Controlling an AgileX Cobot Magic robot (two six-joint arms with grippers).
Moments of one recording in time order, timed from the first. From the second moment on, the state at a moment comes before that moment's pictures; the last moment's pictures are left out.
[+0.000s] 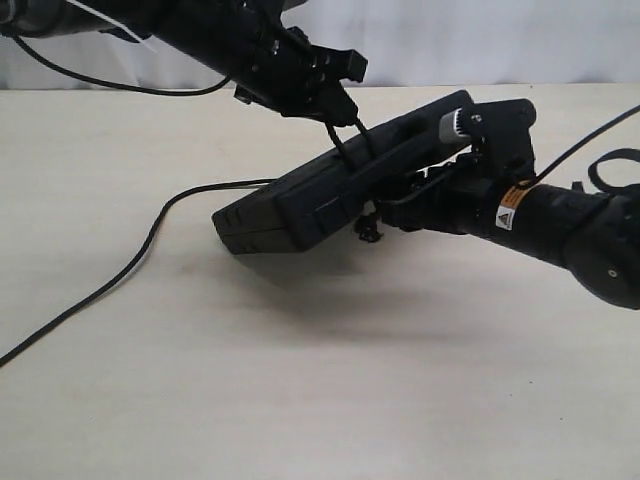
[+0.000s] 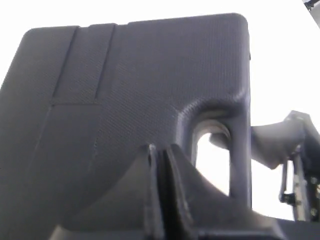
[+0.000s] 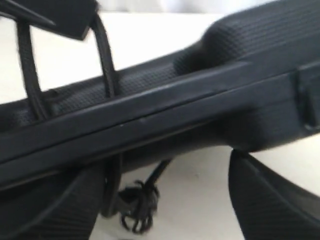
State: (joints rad) left arm -0.30 2.06 -1.66 -0.88 0.80 0.52; right arm 0.33 1.66 -0.64 -0.32 -0.46 0.43
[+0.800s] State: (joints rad) left arm -0.30 1.98 -1.66 -0.94 0.77 0.60; right arm 0.33 1.30 -0.52 -0.44 -0.27 0.44
